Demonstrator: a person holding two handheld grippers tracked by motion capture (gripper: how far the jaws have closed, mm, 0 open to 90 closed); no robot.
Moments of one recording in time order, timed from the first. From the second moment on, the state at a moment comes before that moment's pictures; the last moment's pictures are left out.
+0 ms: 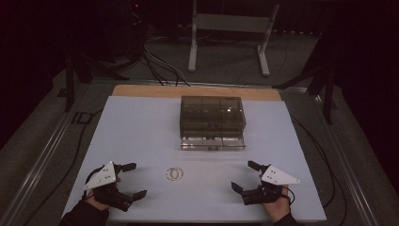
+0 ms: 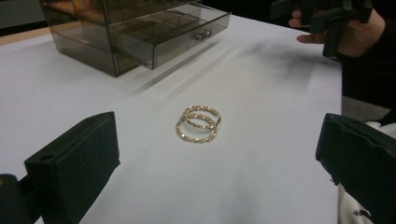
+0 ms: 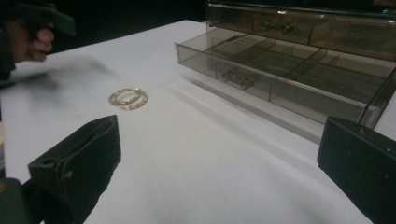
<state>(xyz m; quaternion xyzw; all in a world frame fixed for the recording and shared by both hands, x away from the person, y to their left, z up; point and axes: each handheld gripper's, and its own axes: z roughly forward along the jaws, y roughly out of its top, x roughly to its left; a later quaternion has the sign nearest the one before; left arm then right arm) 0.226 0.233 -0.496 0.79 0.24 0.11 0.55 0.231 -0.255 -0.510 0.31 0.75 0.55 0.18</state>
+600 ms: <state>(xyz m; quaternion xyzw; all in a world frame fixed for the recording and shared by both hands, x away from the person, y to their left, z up) 0.252 0.196 -0.459 0.78 0.24 0.12 0.56 0.231 -0.253 -0.509 0.31 0.75 0.56 0.18</state>
